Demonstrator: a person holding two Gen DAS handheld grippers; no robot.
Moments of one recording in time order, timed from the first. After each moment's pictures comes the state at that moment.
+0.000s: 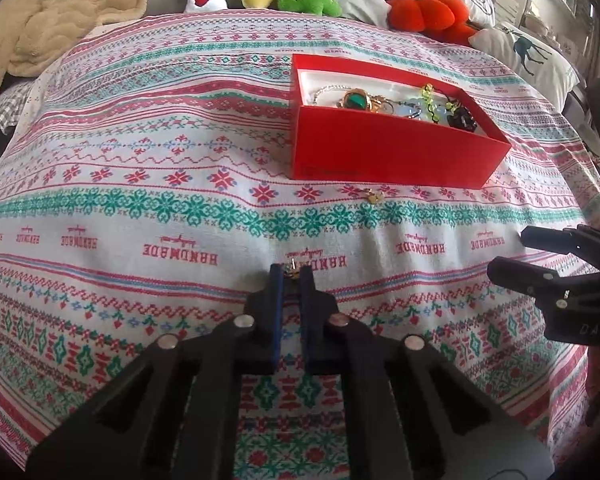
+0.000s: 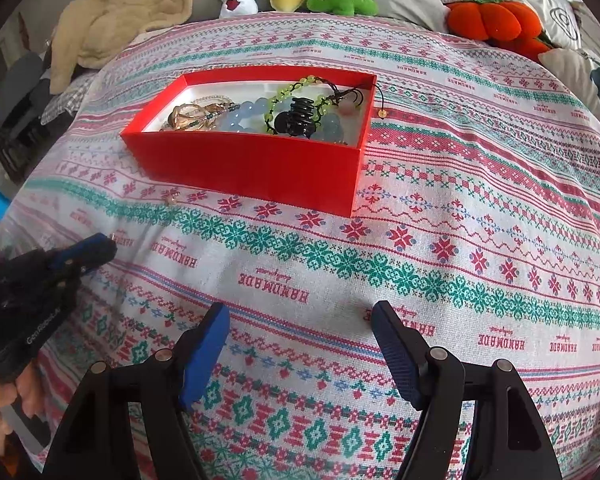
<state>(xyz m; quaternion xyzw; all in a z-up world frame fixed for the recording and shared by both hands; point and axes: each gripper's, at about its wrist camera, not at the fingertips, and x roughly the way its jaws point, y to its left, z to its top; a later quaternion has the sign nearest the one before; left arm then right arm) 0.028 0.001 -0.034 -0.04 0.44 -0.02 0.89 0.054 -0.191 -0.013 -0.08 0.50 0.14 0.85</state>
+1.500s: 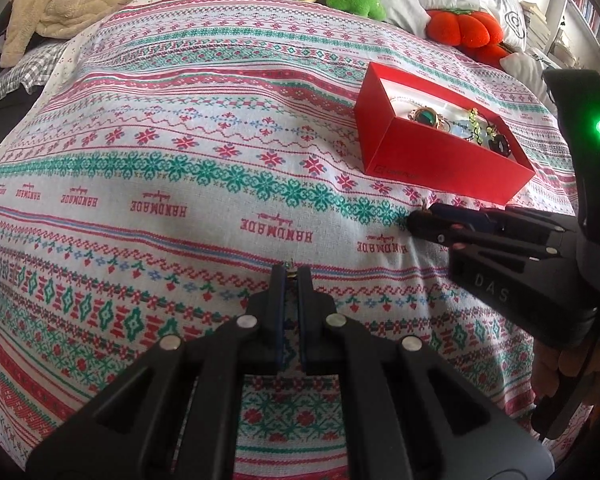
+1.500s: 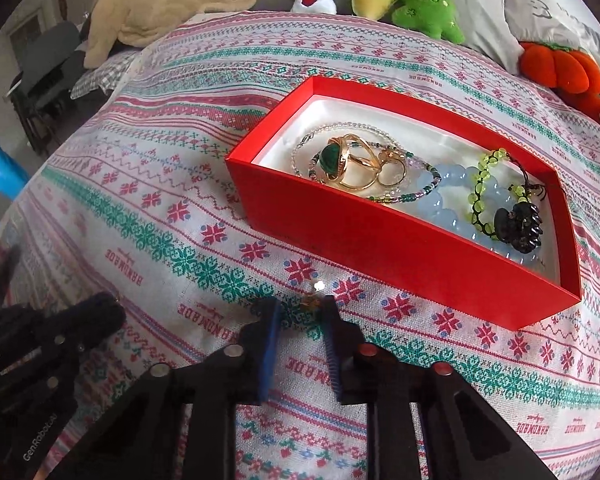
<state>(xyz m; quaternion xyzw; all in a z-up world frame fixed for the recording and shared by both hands) 0.012 0.047 -0.028 -0.09 0.46 0.01 0.88 0.088 -0.074 -0.029 -0.12 0.48 0.20 0.84</state>
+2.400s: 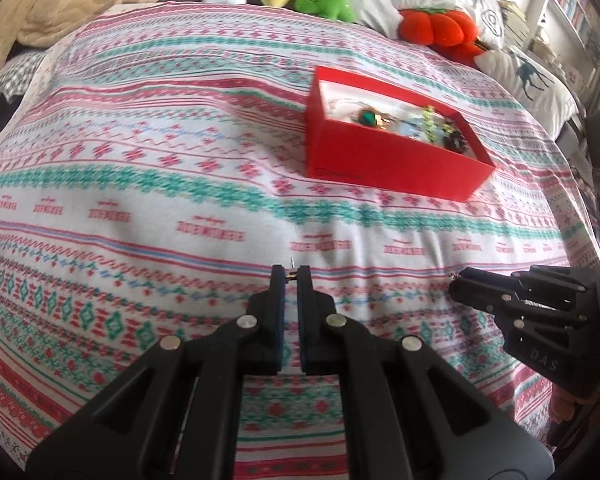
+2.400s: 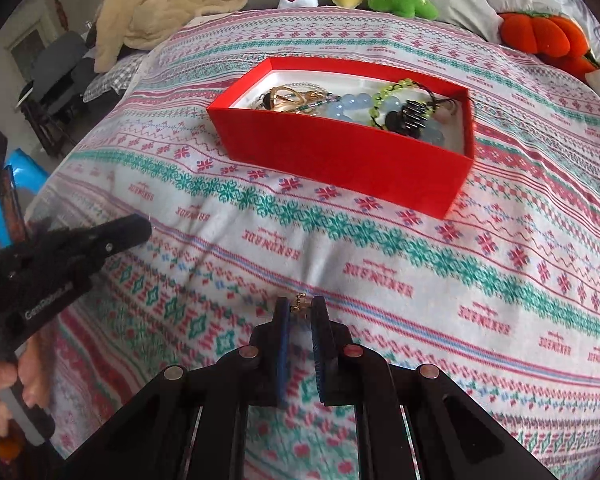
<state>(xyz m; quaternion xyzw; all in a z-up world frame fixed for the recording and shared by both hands) 0.015 0.016 -0.014 -0.09 0.46 -0.03 0.88 0.034 -0.159 -0.013 -0.09 0.50 0.22 0.83</state>
